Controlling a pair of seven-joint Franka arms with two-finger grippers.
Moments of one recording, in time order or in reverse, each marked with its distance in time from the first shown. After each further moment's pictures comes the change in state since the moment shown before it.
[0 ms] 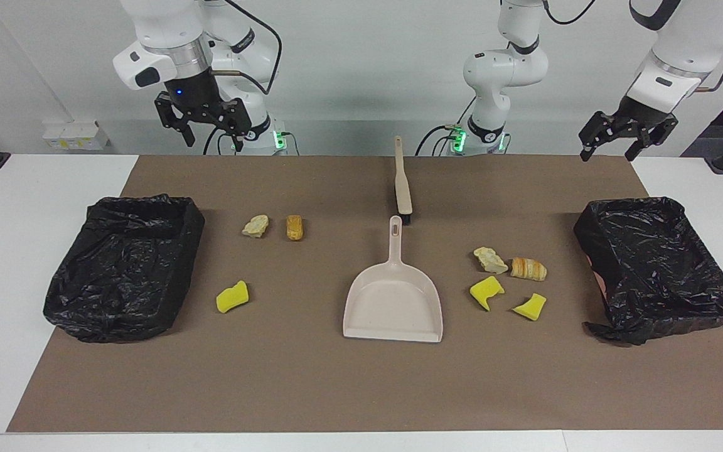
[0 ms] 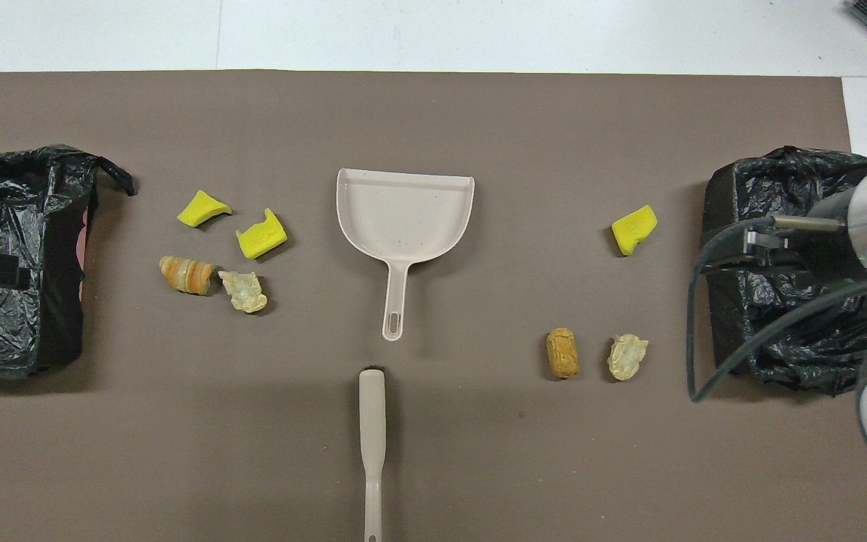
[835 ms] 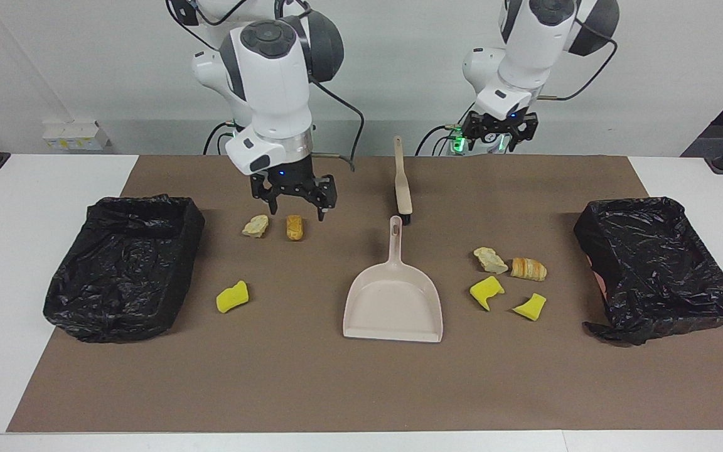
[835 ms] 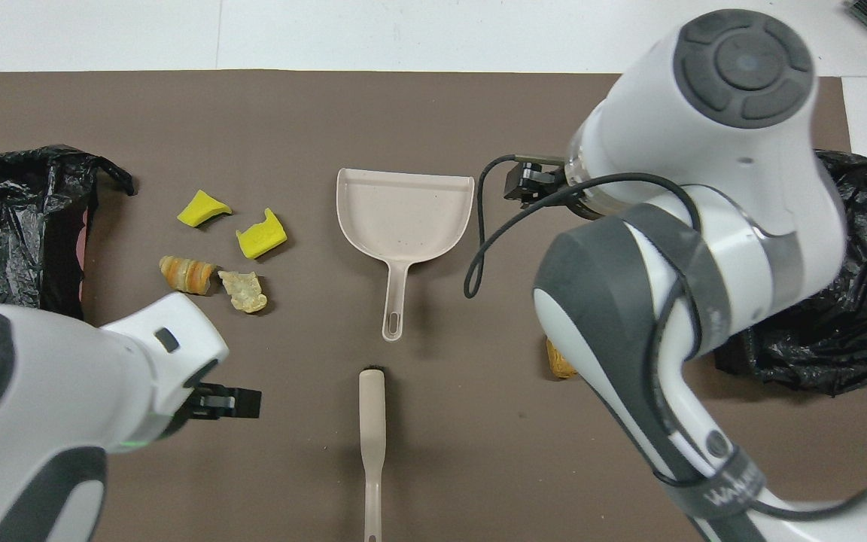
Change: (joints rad) left arm -0.373 -0.244 -0.085 -0.492 -0.047 0.128 -0.340; right arm 0.222 0.356 0.002 0.184 -0.080 0.228 0.274
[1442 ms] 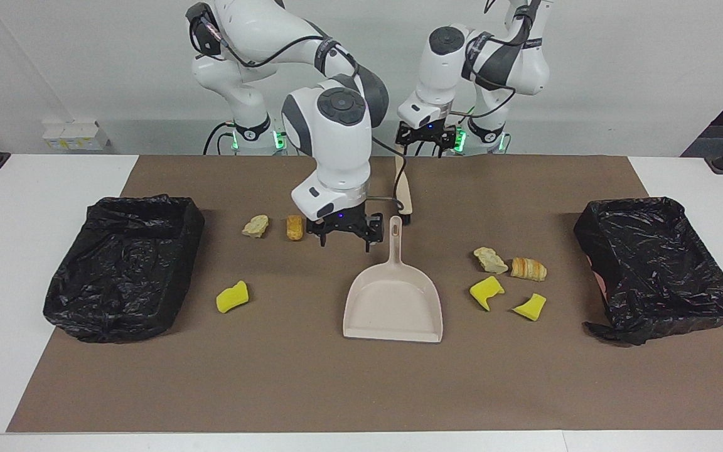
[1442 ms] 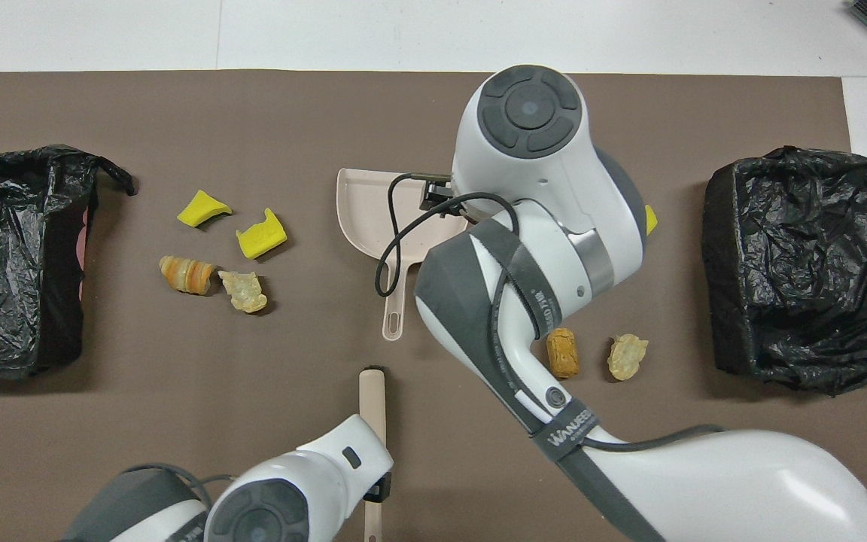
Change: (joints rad) left arm -0.373 0.001 0.000 -0.327 -0.040 0.376 -0.276; right arm 0.123 0.163 -0.002 0.061 -0.026 0.072 0.095
